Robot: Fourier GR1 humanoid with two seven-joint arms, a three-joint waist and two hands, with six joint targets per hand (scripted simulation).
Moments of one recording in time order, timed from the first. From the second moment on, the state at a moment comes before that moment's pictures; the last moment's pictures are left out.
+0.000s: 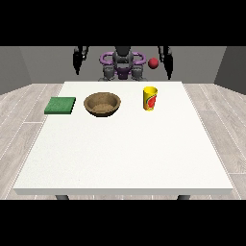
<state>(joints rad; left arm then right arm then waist) 0.00 0.15 -0.02 -1.53 0.01 0.06 0.01 0.00 -0.12 0.01 -1.58 -0.01 0.00 0.00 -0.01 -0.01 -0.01</state>
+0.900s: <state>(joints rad) 0.09 0.04 -0.15 -1.83 0.12 0.04 -0.01 0.03 -0.10 -0.08 -1.65 -0.12 0.01 -0.05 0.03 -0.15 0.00</state>
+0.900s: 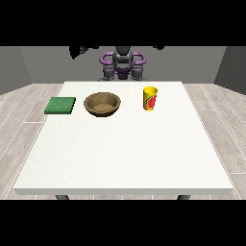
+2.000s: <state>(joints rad) -0.31 0.15 0.10 -1.31 0.03 0.02 -0.36 -0.25 -0.21 -0.19 -1.37 -0.16 0.15 -0.26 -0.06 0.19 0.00</state>
